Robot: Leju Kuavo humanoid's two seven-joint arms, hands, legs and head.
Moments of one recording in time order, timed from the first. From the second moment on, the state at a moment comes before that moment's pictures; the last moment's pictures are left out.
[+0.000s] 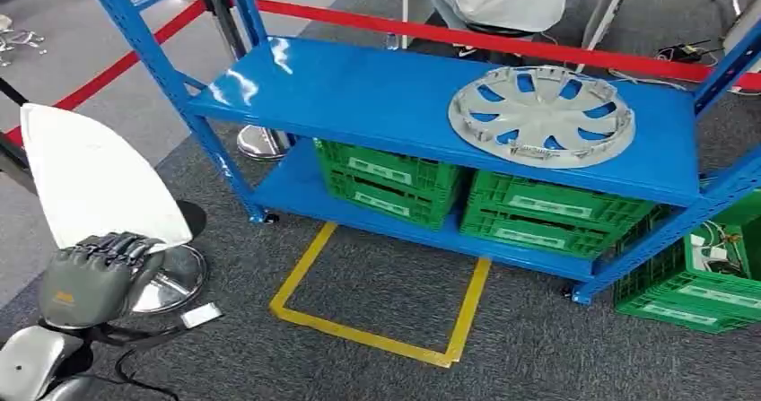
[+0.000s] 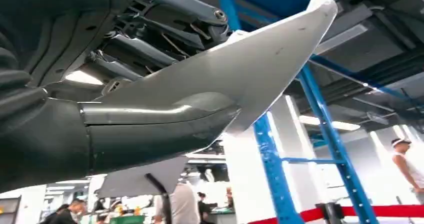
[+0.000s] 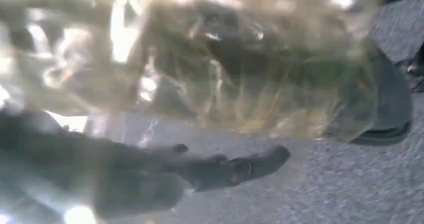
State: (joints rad) left arm 0.15 0.52 -0.33 -1.78 -1.31 0.65 0.13; right arm 0.00 -0.55 1.49 -1.13 -1.55 -0.70 0.03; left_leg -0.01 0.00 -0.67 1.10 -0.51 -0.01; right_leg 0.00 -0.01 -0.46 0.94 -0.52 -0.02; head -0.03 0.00
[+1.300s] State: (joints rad) left arm 0.21 0.56 -0.27 -1.83 -1.31 0.65 0.14; right arm -0.04 -0.52 1.54 -1.11 -1.55 -0.66 0.02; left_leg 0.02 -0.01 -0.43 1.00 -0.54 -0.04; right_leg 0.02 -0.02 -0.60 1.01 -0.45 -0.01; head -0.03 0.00
